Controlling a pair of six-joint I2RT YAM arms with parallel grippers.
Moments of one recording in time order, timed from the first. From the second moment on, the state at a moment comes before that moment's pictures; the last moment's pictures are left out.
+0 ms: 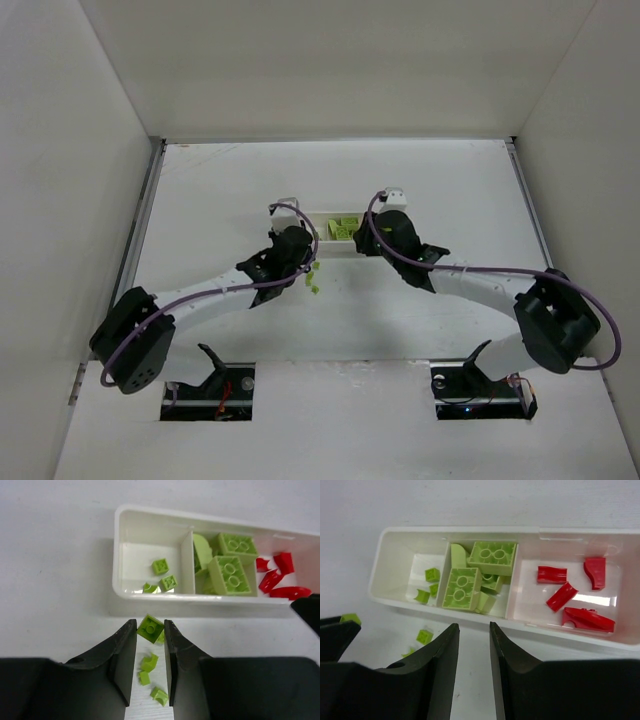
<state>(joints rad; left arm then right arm) -0.81 1.32 0.66 0.07 -0.56 -0.63 0.72 1.44 0.80 0.15 0.31 0.54</state>
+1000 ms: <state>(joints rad) -0.62 1.30 0.73 0.08 -0.49 -0.60 0.96 1.71 0.98 0.12 0.18 0.42</state>
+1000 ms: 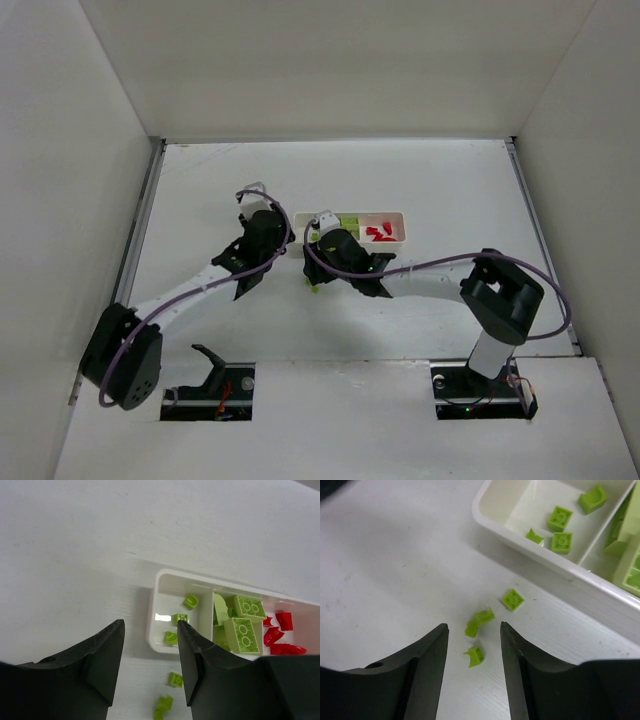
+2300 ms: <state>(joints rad) -0.56 0.86 0.39 -0.13 -0.42 -0.72 0.97 1.92 1.15 -0.02 0.16 0.50</state>
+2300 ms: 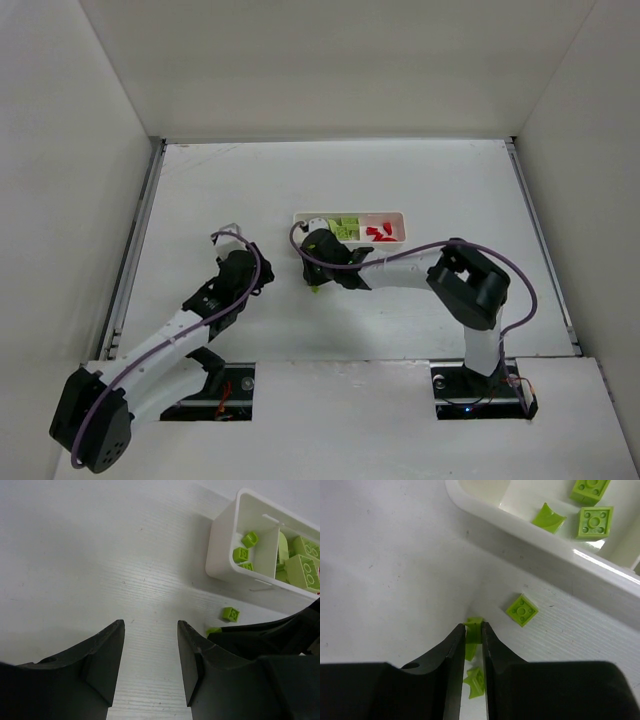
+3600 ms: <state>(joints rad) -0.91 1.24 0.48 -0.02 -0.43 -0.74 0.82 1.66 1.04 0.09 0.30 0.46</state>
